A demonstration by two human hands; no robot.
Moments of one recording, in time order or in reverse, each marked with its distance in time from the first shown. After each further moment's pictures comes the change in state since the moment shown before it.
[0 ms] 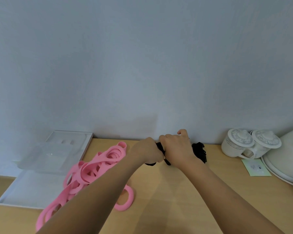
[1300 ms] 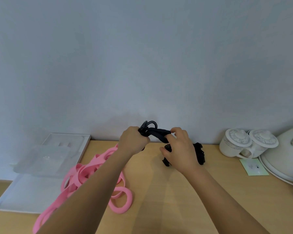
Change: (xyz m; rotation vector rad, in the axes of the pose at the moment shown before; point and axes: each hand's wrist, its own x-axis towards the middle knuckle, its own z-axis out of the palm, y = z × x) left_hand 0.015 -0.020 -0.025 -0.255 0.365 0.014; right_hand -0.006 0.012 0.035 0.354 0.388 0.125
